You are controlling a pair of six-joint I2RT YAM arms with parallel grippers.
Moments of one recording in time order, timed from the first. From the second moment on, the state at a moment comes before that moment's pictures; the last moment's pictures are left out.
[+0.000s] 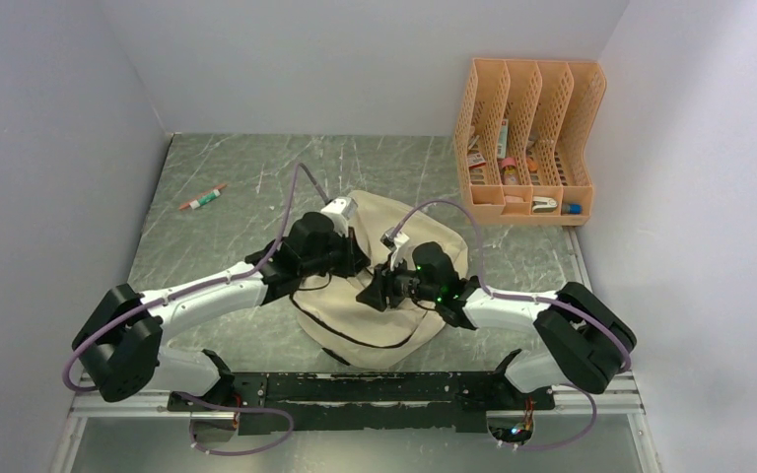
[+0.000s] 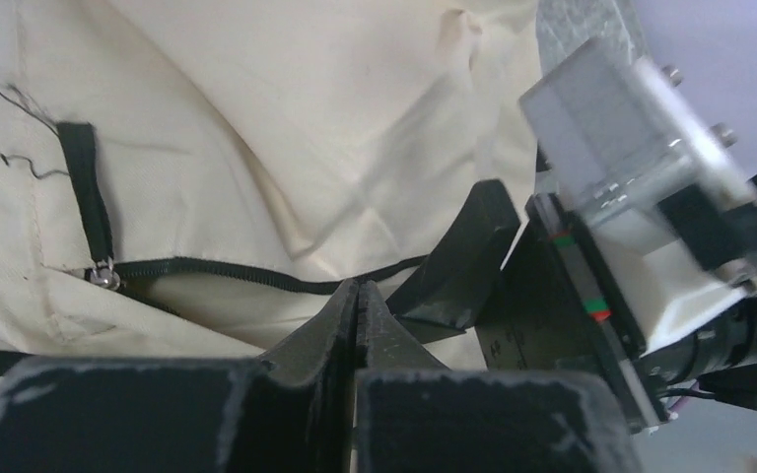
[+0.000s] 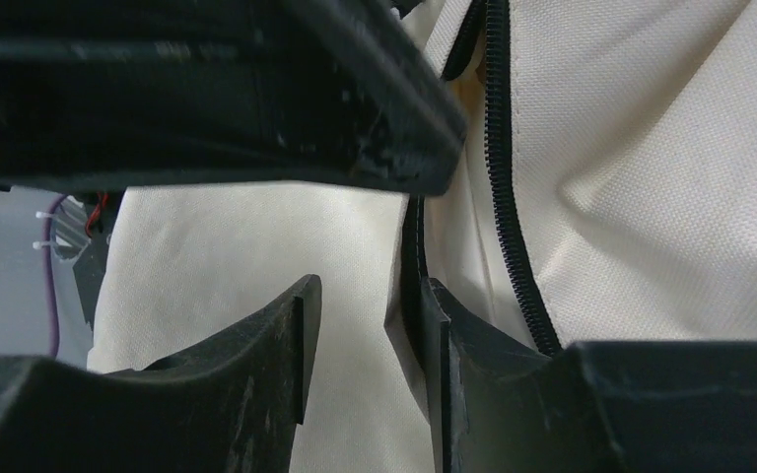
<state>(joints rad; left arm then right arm) -0.80 1.34 0.80 0.05 0.06 -0.57 0.78 1.39 0.46 0.50 -0.40 0.37</state>
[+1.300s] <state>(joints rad) -0.82 1.34 0.56 0.17 -0.03 -0.64 0.81 1.25 0.62 0.23 -0.04 0.03</state>
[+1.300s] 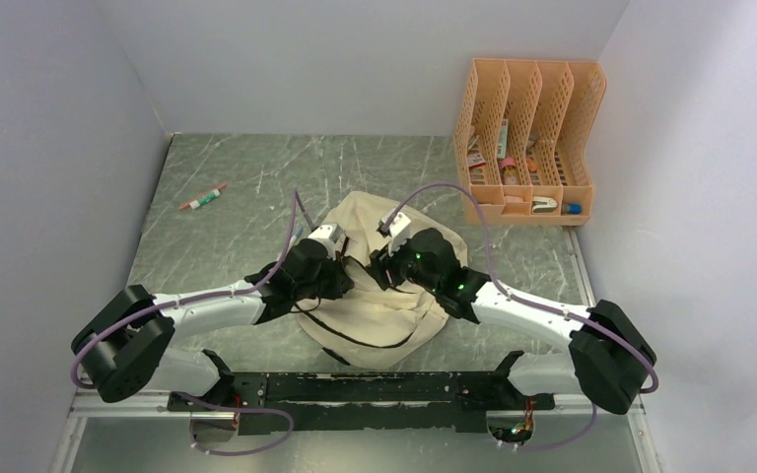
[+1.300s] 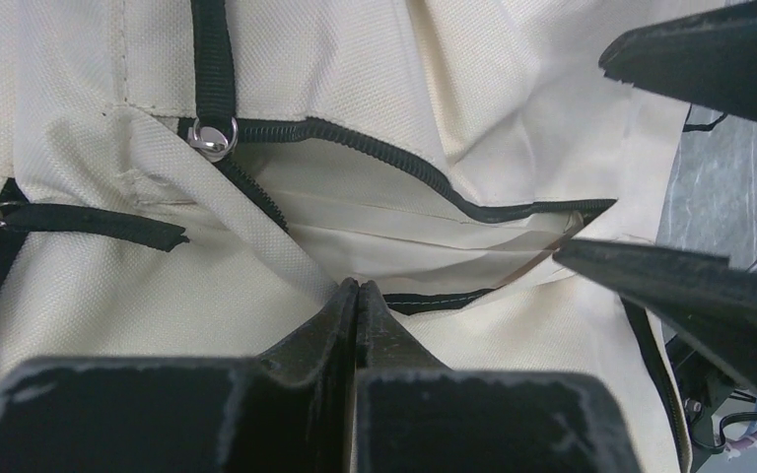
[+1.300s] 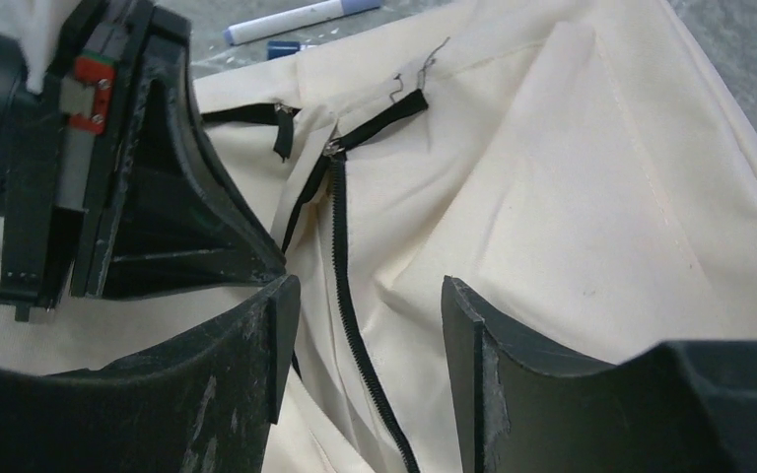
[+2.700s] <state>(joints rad) -0.82 1.35 0.56 0.17 -0.04 -0.64 0.99 1.39 0.72 0.27 0.40 -0.21</state>
